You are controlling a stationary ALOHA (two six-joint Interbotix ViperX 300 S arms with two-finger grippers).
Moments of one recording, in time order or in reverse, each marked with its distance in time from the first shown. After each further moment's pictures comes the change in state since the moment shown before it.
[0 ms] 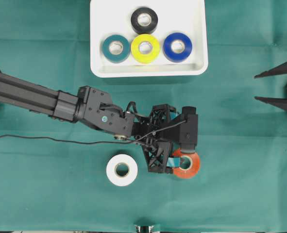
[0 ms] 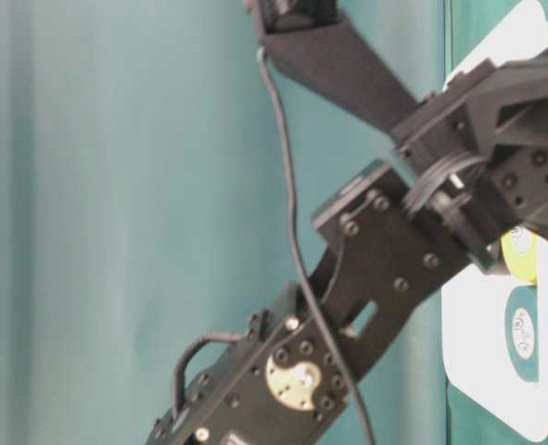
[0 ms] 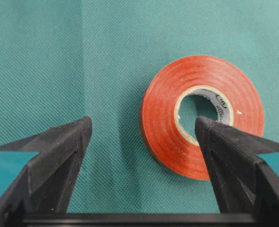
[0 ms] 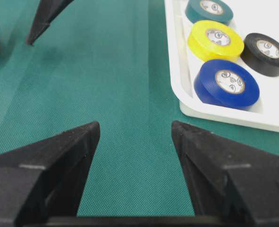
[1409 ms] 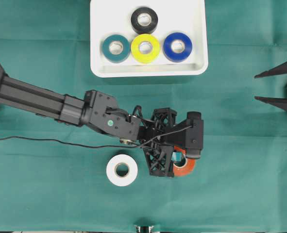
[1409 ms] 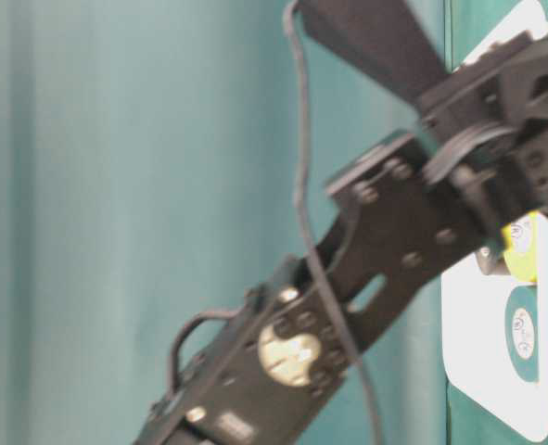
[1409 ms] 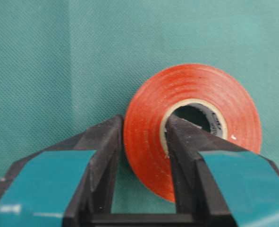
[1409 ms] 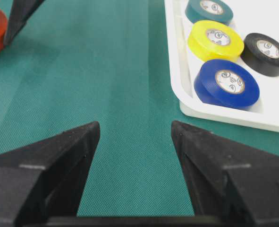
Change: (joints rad) left arm -0.012 0.005 -0.043 0.002 0.100 0.011; right arm 0.000 -0.002 0.000 0.000 -0.002 0.000
